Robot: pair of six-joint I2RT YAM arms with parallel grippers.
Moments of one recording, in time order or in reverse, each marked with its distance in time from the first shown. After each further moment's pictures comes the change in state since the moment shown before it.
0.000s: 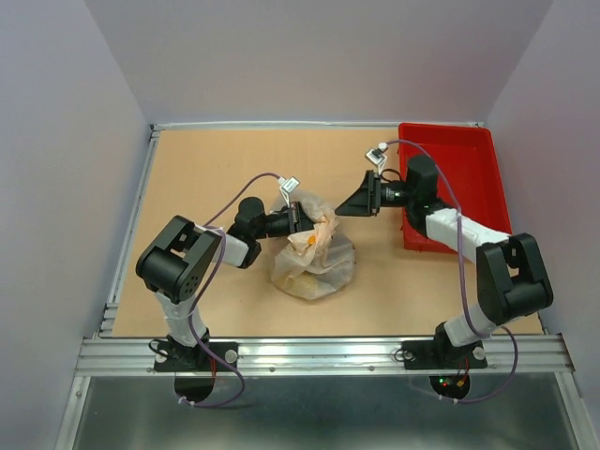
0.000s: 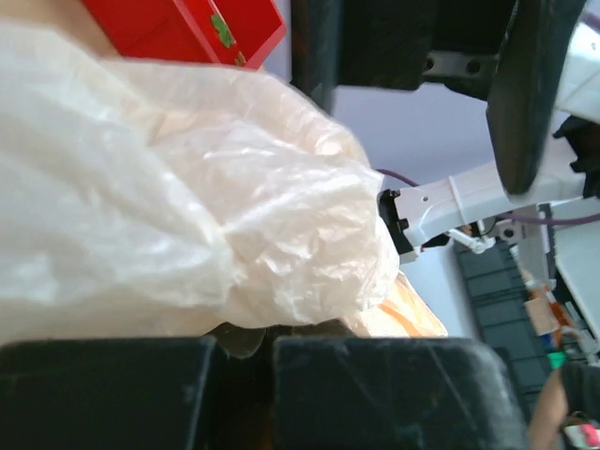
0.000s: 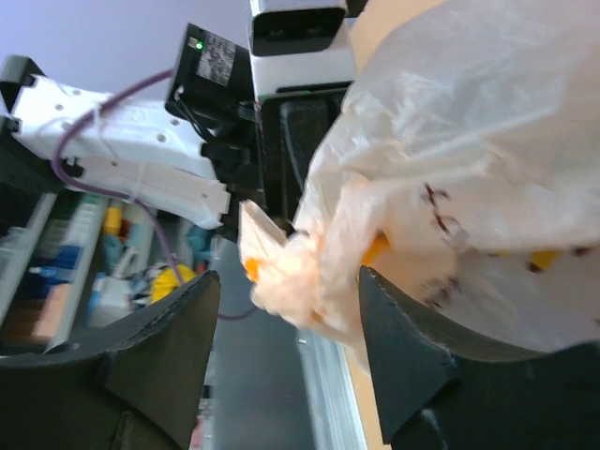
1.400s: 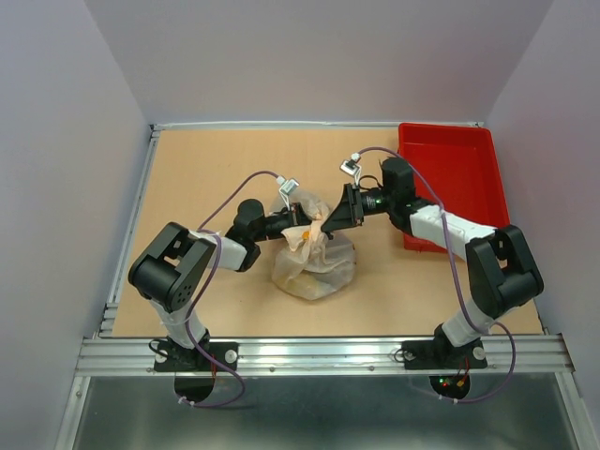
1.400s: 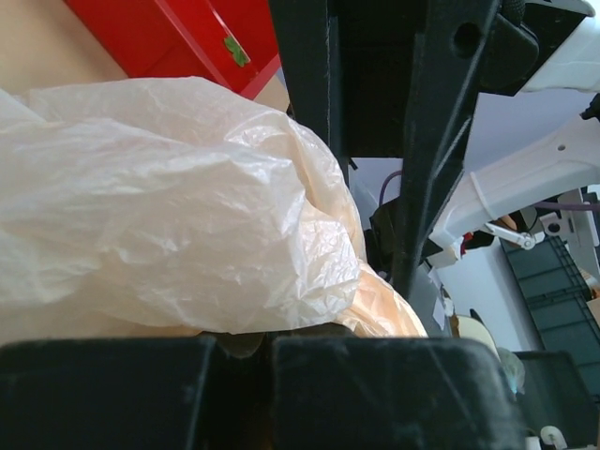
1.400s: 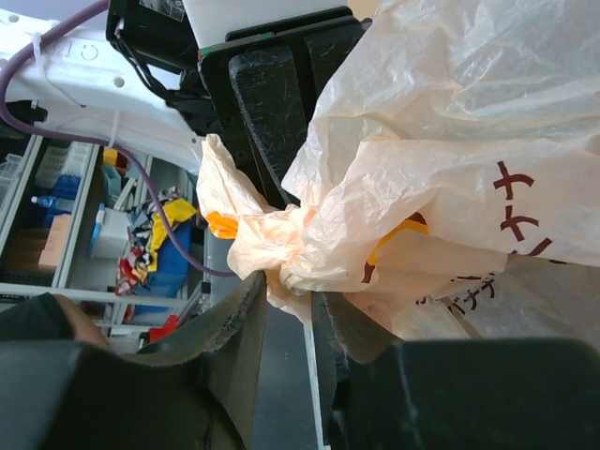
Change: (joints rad) left arm -0.024 -0.069 -0.029 -0.034 -0.057 0.125; right arm 0.103 0.051 0.069 -0.209 0.010 -0.183
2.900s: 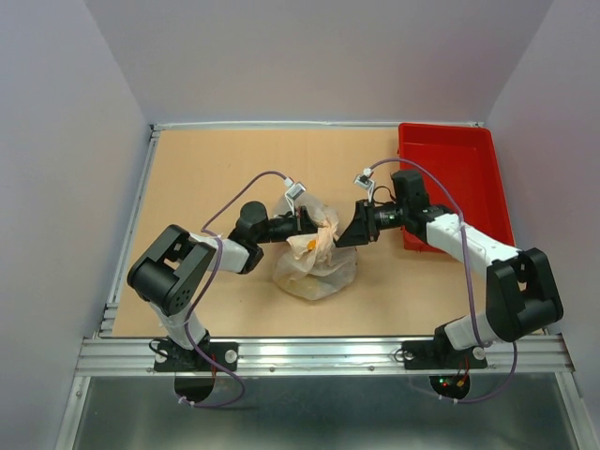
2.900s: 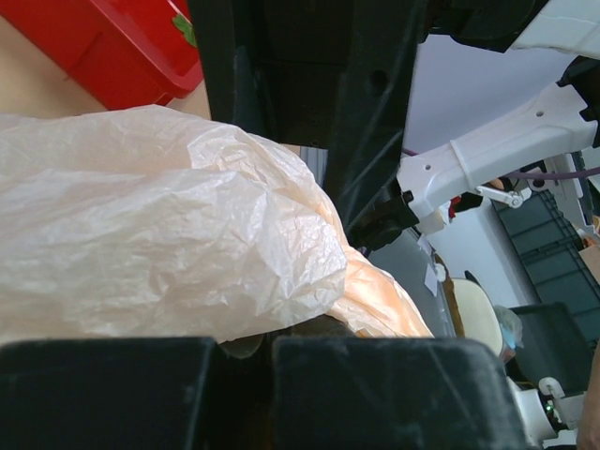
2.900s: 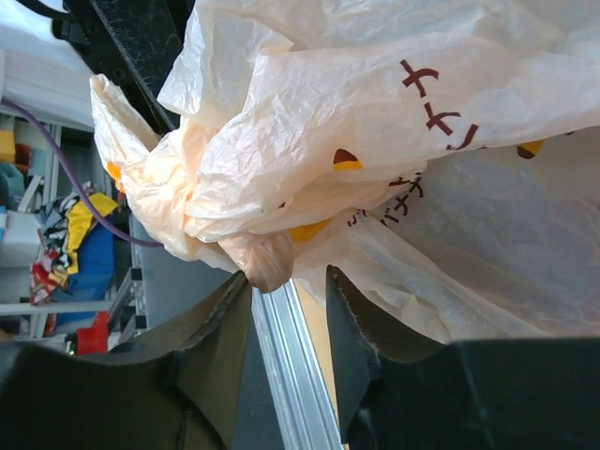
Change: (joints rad) left arm -0.040 -0.018 0.000 0.033 0.056 0.019; right arm -0.050 -0.179 -0.069 -0.432 0.078 -0.394
